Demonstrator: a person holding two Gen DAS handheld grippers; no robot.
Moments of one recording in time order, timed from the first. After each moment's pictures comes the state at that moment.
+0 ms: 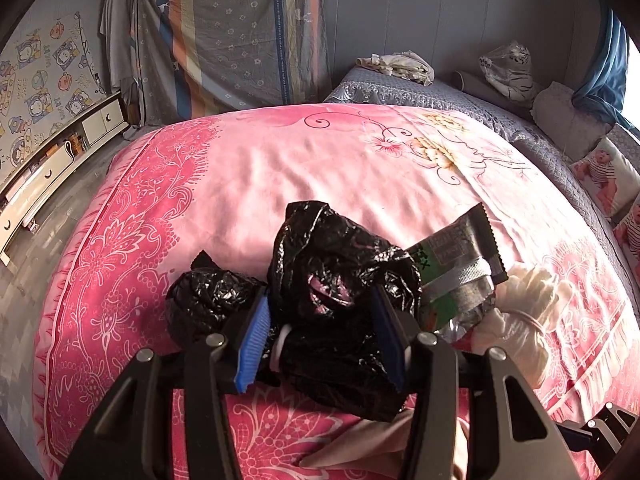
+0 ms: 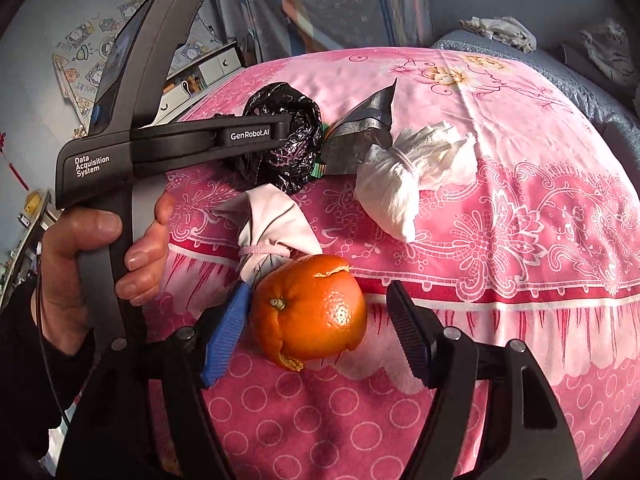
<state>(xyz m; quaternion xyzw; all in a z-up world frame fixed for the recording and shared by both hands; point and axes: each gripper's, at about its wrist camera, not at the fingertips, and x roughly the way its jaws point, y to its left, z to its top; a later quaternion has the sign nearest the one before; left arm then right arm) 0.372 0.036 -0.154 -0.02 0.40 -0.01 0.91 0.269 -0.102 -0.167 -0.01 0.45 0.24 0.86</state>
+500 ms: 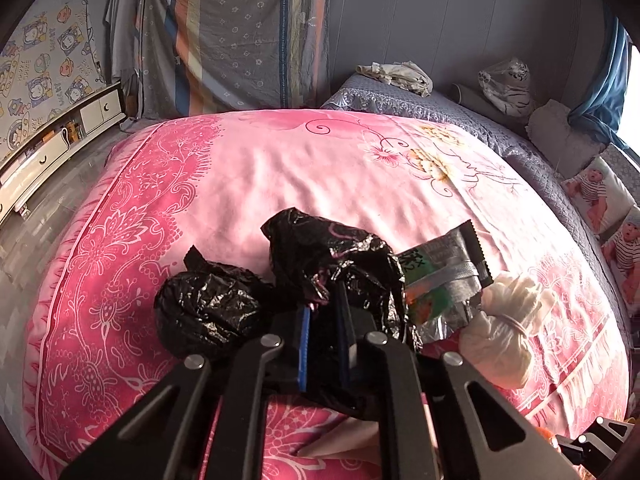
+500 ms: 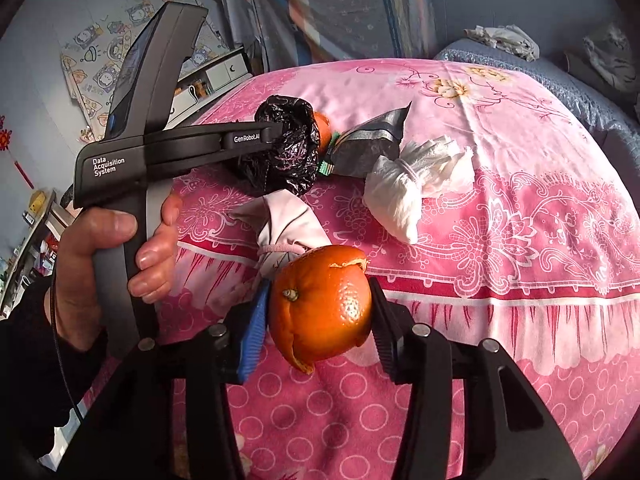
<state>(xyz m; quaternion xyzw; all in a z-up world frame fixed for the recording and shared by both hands) 0.361 0.046 -0.144 -0.06 0.39 -0.02 0.92 0.250 -0.106 -0.148 -0.01 0.43 0.25 0.87</state>
